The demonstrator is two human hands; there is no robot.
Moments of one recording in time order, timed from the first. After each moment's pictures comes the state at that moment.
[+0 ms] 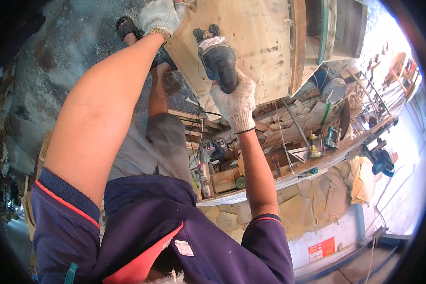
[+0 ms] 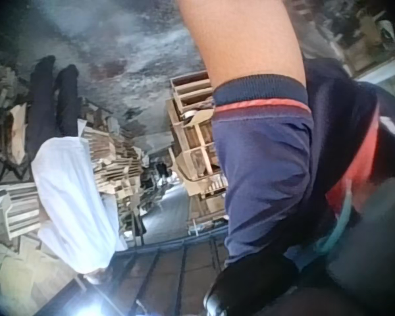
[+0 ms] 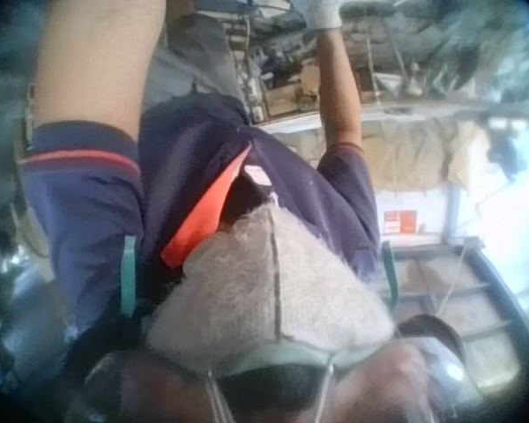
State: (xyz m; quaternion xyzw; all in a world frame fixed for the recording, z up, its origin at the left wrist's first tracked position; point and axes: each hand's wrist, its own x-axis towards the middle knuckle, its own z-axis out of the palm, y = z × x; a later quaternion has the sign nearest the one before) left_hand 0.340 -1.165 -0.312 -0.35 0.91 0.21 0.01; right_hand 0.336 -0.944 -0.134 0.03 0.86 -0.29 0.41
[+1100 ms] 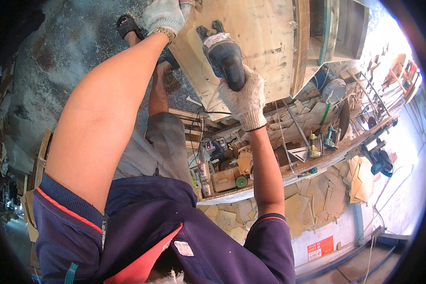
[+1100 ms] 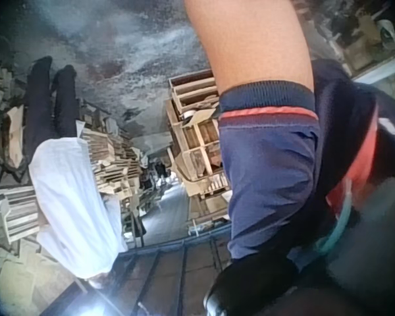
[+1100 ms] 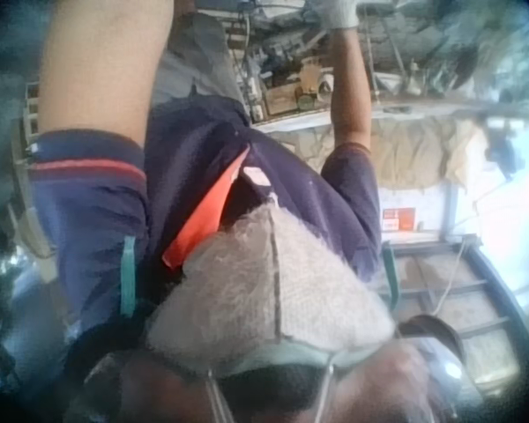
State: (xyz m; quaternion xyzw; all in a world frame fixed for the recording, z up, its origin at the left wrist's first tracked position) left_hand 0.338 -1.165 -0.303 -0.36 0.90 0.22 0.05; right_hand 0.316 -0.950 -0.130 -0.02 0.88 -0.22 0.42
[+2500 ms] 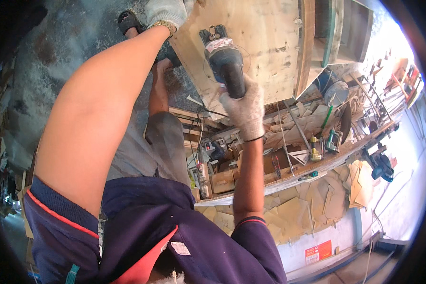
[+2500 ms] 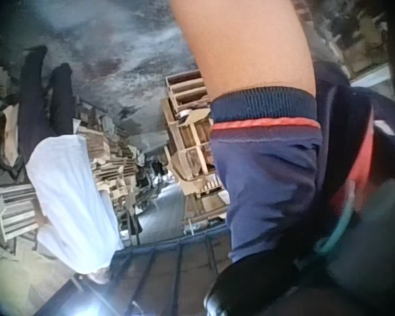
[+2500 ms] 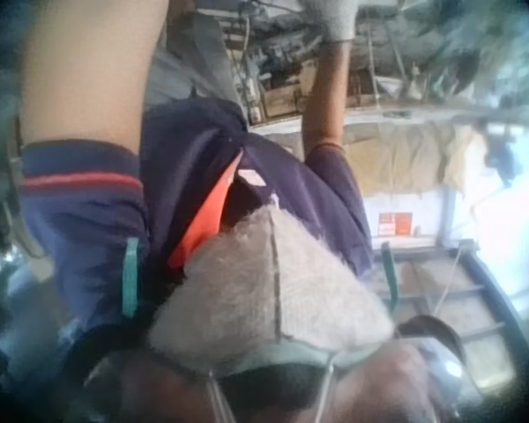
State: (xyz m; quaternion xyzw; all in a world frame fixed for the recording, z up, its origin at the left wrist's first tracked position) left_hand 0.335 -1.167 -0.298 -0.36 0.89 0.26 0.05; right_hand 0.338 -0.931 -0.125 -0.02 0.87 -0.25 0.44
